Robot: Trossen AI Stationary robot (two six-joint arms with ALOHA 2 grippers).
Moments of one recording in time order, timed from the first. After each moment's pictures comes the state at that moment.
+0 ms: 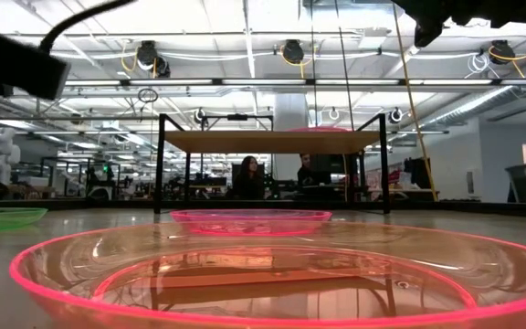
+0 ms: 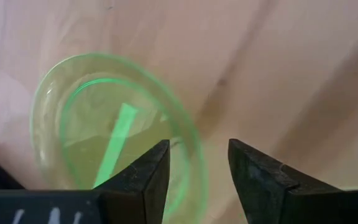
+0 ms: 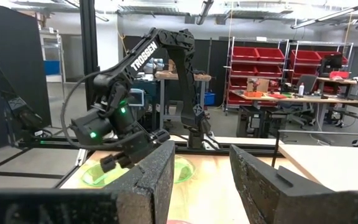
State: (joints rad) left arm -0.71 1.88 1.19 -1.16 -0.18 -1.22; right arm 0.32 0.76 0.30 0.59 0.29 -0.06
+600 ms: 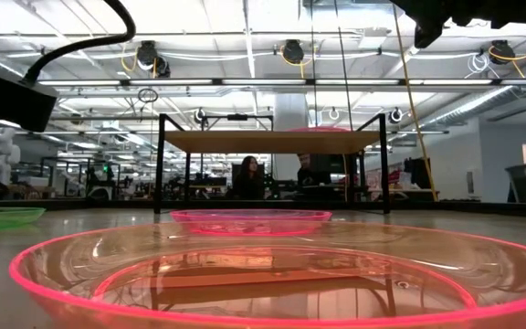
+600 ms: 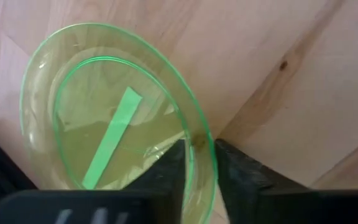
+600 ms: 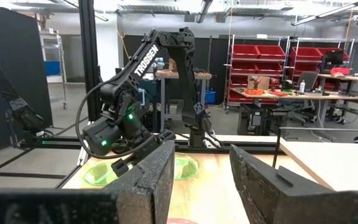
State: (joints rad) left arm -0.71 1.88 1.08 -1.13 -0.17 -1.32; right arm 0.32 0.76 0.30 0.58 0.29 -0.04
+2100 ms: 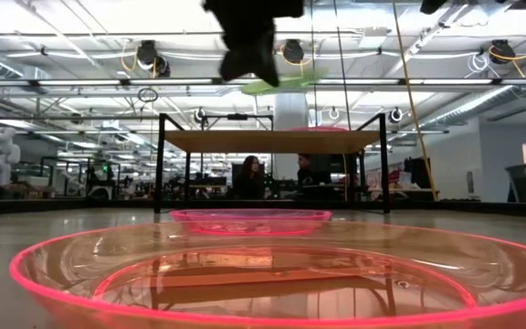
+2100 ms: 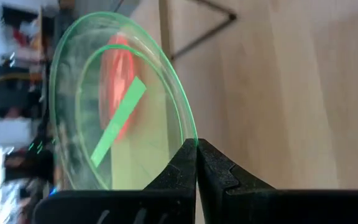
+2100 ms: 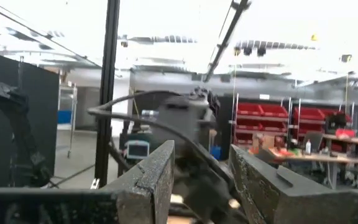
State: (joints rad) left arm -0.15 1.88 1.59 -0.65 -0.83 0.47; right arm 0.32 0.69 0.30 0.78 0.23 -0.15
